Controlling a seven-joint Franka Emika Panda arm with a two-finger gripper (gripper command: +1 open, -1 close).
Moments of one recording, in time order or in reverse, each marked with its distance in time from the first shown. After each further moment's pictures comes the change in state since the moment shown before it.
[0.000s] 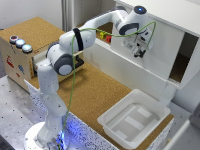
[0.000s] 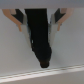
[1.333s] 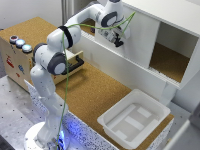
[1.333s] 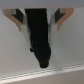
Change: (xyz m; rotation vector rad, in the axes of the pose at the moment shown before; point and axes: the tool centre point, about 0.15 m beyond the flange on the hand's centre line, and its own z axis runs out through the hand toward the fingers) arm -0.017 -0.163 0.011 -0.031 0.018 0.028
